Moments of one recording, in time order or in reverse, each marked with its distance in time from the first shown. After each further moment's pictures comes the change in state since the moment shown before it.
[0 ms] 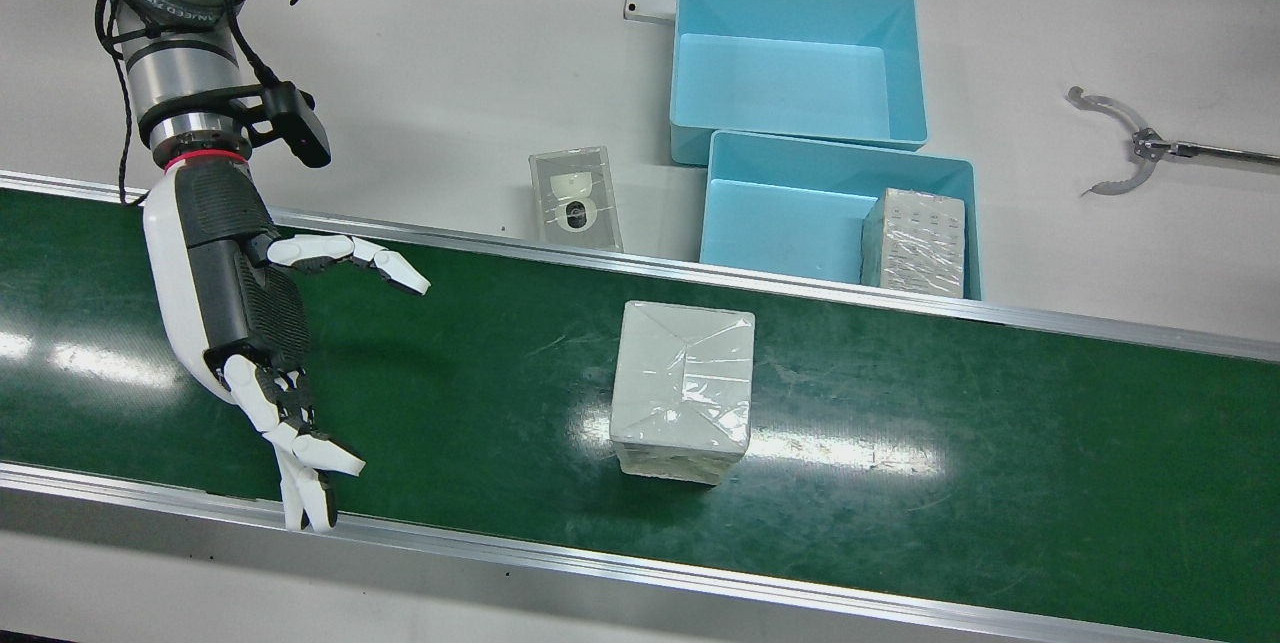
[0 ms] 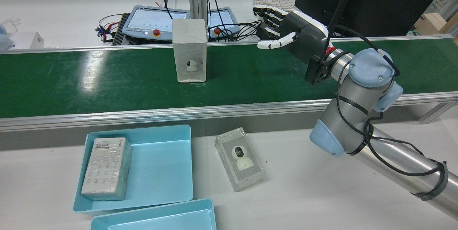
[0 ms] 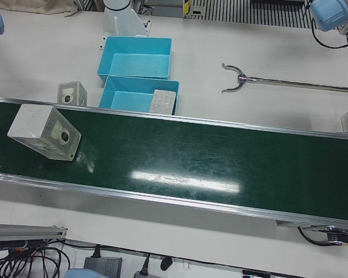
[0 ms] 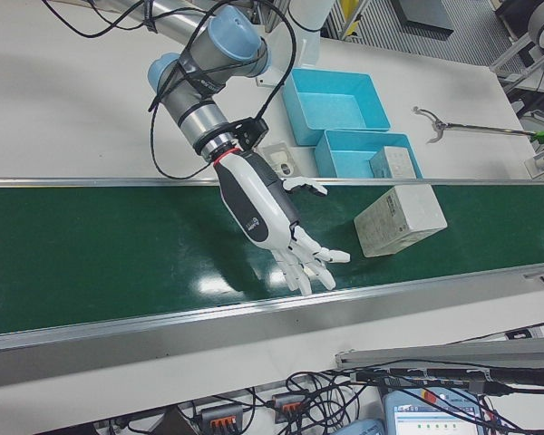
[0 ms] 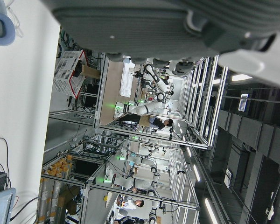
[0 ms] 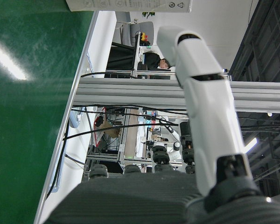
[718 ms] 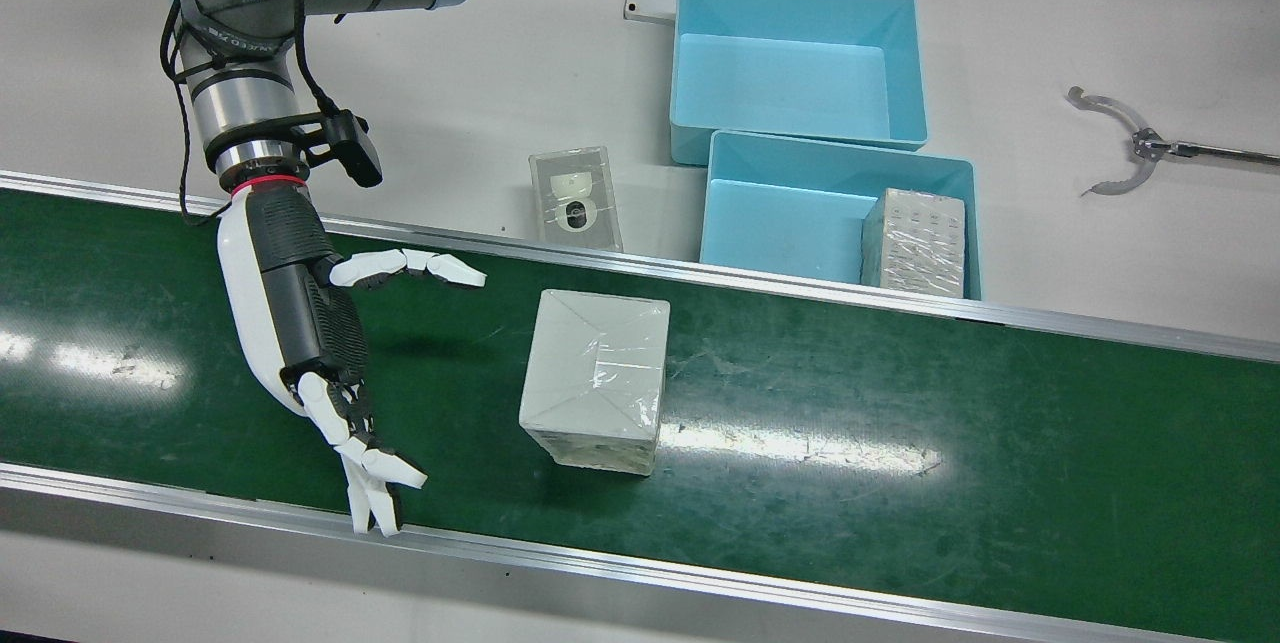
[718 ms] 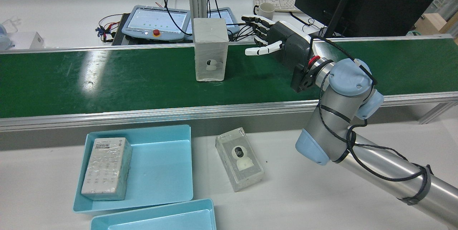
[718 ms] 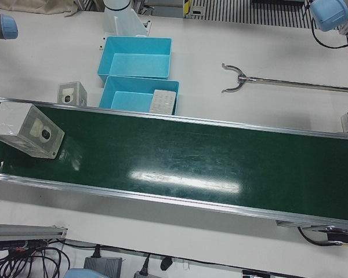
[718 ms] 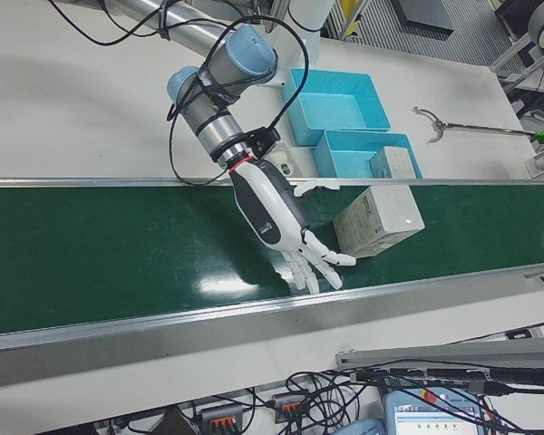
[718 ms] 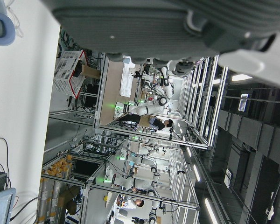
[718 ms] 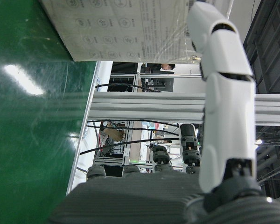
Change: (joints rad) left arm 0.000 0.000 0.000 0.000 0.000 0.000; right arm -0.059 0.038 -0.048 0.004 0.046 0.002
